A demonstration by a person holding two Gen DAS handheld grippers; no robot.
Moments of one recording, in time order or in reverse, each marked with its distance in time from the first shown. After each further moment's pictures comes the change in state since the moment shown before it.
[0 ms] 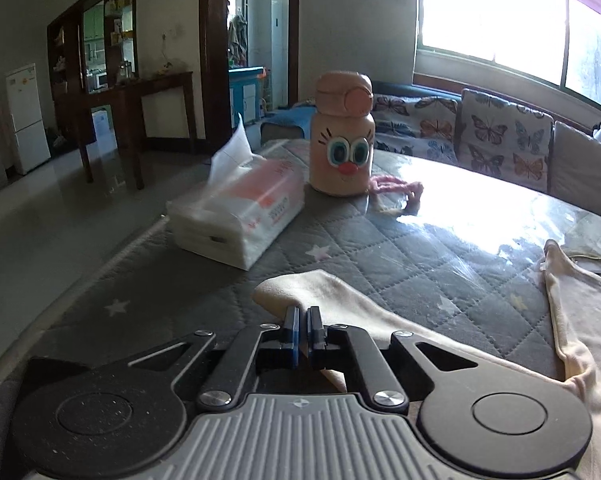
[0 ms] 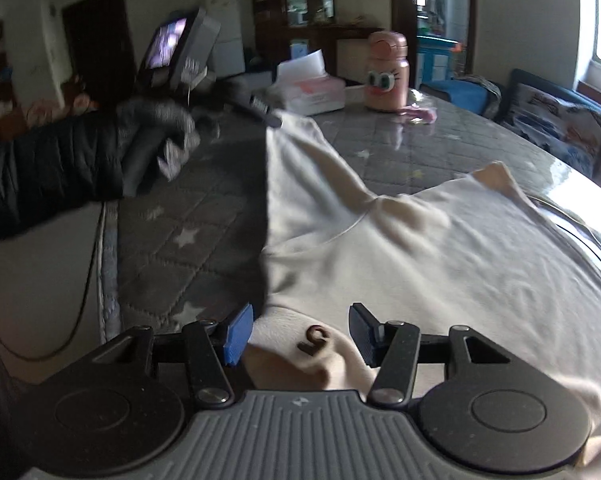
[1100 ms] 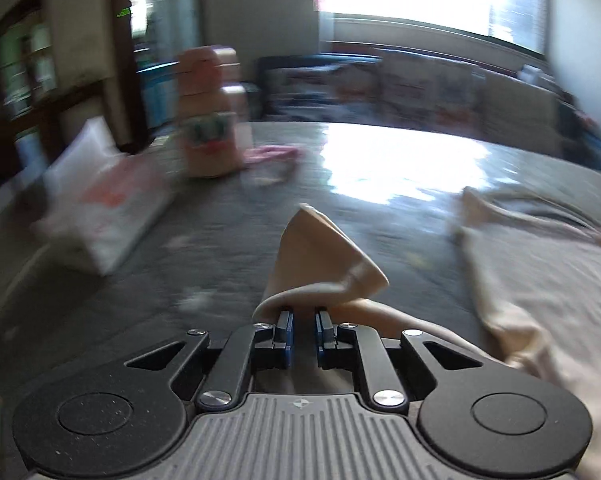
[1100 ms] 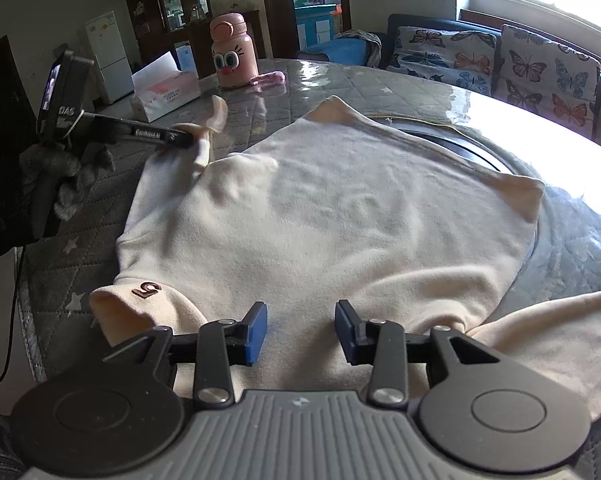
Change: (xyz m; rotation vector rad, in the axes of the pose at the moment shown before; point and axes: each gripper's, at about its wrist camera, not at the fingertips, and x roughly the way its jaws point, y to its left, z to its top) left arm 0.032 -0.067 -0.006 0.147 0.054 -0.108; right arm -0.041 -0.084 -0.046 0.329 0.023 -0.185
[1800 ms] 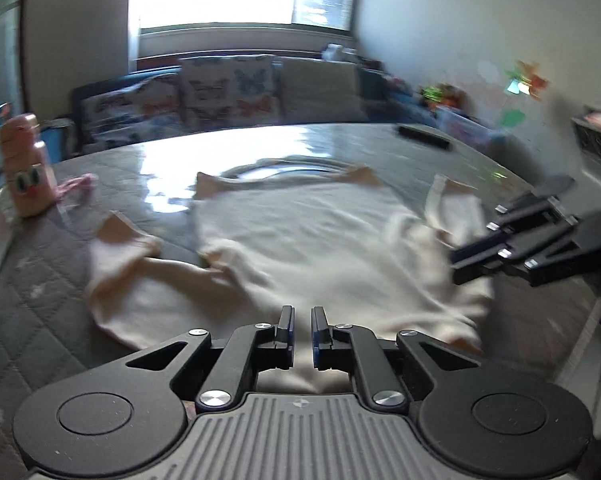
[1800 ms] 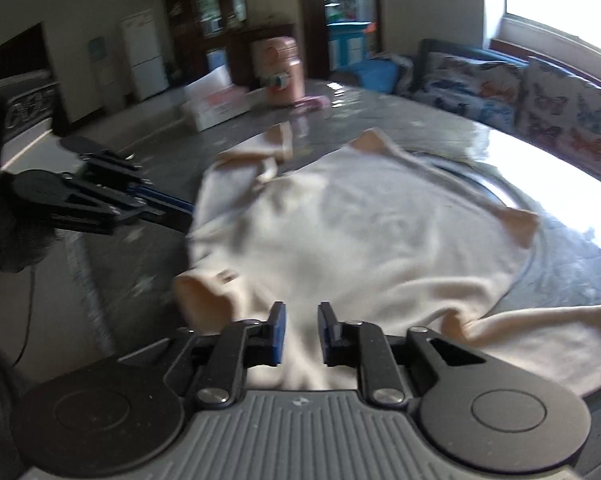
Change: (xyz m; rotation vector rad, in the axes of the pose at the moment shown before) left arm -0.126 -0.070 -0.035 0.271 0.016 -0.531; right arm -0.055 0.017 -0.003 -0.065 -0.049 0.029
